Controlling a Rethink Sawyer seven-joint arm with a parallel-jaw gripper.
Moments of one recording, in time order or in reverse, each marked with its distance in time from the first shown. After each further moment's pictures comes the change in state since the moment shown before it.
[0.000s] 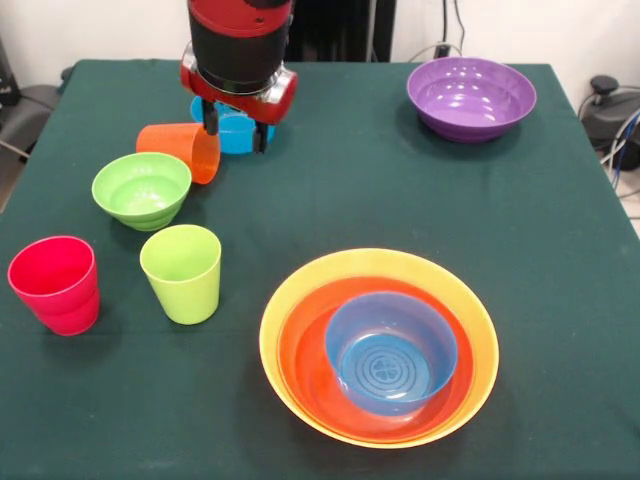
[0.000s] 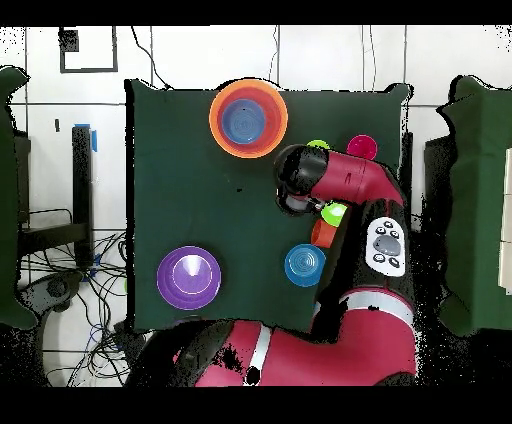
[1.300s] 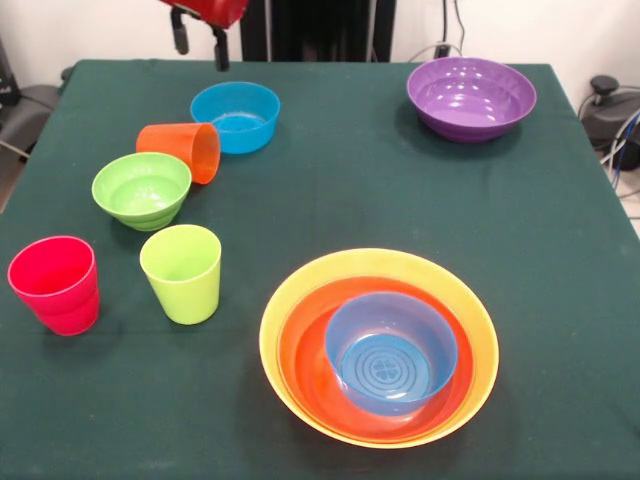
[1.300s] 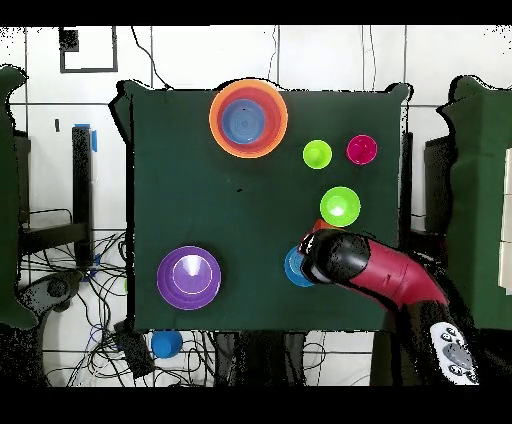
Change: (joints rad) arm -0.225 -0.281 0.071 0.524 -0.039 -0.369 0.000
